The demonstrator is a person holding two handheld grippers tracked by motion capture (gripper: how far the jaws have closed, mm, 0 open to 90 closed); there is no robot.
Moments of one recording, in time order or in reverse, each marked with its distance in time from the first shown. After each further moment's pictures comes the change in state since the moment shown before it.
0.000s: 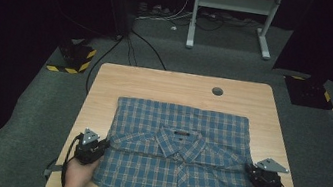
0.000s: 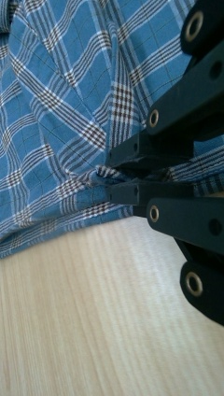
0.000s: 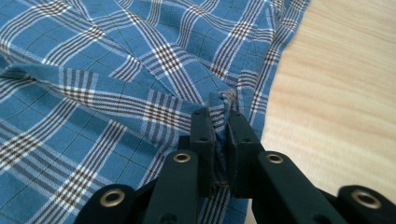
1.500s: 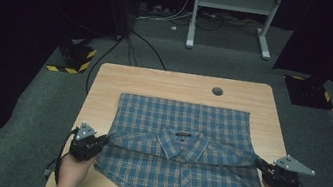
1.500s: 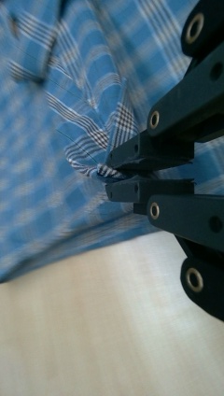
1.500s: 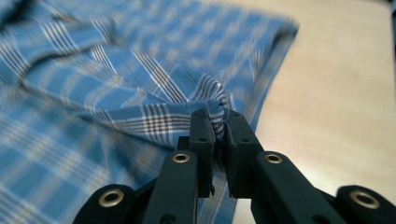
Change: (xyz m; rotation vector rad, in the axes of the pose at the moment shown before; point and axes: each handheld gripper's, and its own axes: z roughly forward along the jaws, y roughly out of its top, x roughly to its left) left arm -0.010 0.017 -0.038 -0.006 -0.053 0.028; right arm -0.020 0.009 -0.046 -0.118 0.074 0.046
